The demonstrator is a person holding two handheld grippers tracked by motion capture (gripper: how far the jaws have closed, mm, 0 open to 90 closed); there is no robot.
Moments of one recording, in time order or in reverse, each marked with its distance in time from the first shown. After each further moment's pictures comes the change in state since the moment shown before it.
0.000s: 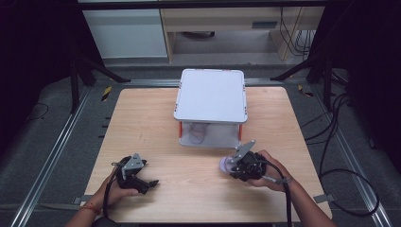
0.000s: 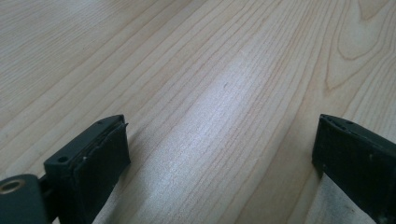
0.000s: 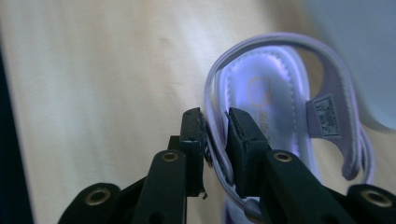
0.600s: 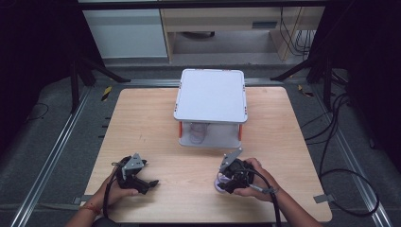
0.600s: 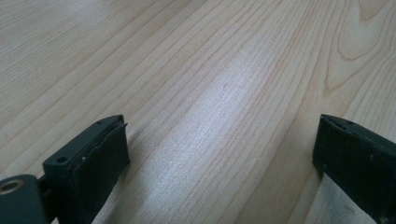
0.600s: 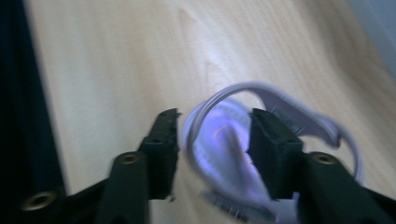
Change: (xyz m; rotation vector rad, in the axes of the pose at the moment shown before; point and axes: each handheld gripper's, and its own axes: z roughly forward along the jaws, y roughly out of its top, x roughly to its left) left arm 0.000 0.000 0.000 0.001 0.001 -0.001; right arm 0.026 0.019 0.022 -0.016 -0.018 0.101
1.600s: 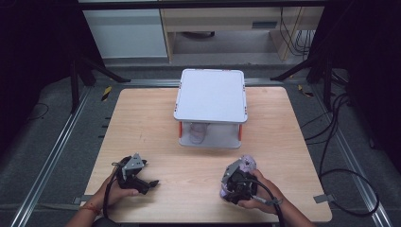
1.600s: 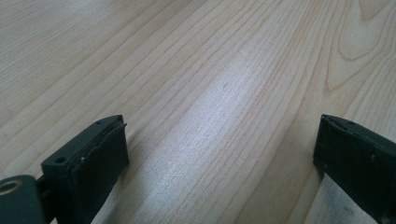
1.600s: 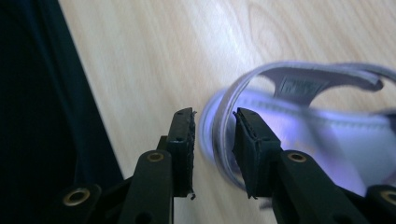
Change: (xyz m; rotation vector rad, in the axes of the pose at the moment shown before) left arm -0.001 0.000 0.000 -0.002 0.002 -0.007; right arm 0.023 -0.014 -0.006 0.130 0.059 0.032
